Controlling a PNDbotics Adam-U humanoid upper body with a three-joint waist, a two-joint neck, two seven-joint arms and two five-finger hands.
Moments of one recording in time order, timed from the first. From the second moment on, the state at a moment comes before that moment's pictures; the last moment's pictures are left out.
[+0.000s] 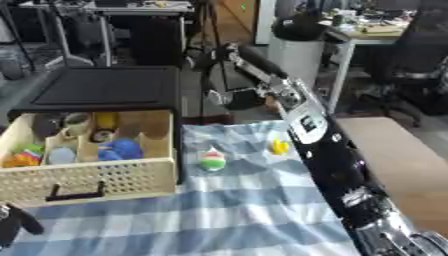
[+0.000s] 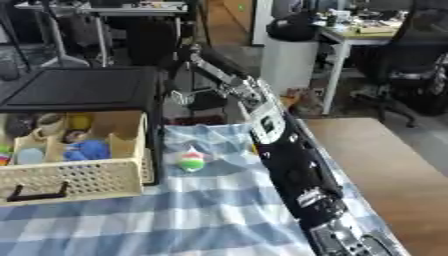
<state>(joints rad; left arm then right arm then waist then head) -0.21 0.65 -0.28 -1.98 -0.07 -0.07 -0.46 -0.82 -0.28 -0.05 -1.25 0.52 -0.50 0.40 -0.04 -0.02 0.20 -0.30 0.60</state>
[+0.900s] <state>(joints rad) -0.38 0.70 -0.39 -1.97 -0.43 0.12 -0.81 -0.80 -0.29 -0.07 -1.30 0.50 -0.47 0.42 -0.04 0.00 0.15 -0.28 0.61</state>
